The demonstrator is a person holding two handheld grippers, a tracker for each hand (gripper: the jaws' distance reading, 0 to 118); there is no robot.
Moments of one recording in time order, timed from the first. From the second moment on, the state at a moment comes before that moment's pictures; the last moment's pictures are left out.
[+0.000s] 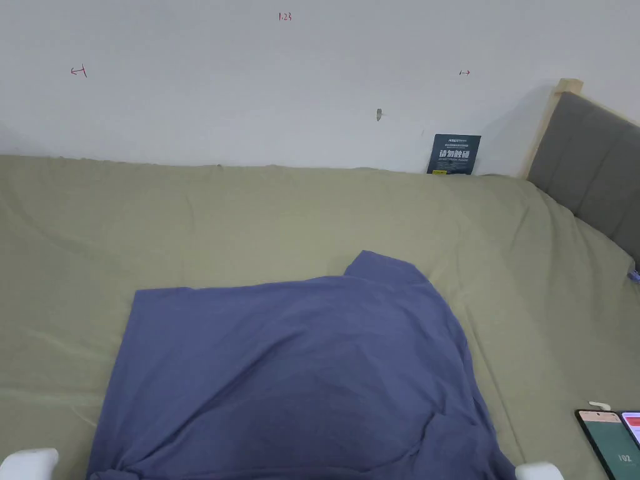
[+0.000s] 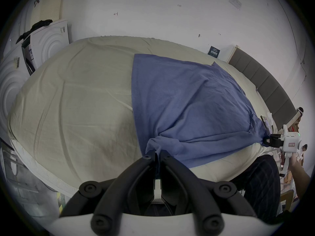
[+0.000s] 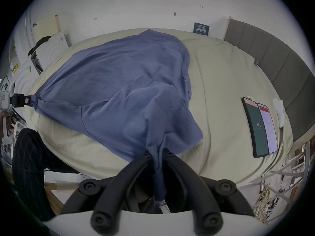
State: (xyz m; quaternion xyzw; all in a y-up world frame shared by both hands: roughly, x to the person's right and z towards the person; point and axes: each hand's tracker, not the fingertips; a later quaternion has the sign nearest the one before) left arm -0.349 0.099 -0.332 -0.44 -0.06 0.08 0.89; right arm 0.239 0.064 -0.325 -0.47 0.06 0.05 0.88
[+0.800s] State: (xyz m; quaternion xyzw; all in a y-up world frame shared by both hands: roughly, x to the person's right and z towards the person) left arm -0.370 0.180 -0.358 -0.37 -0.04 0.12 0.92; right arm 0.267 0.202 -0.359 -0.38 0.11 -0.08 0.92
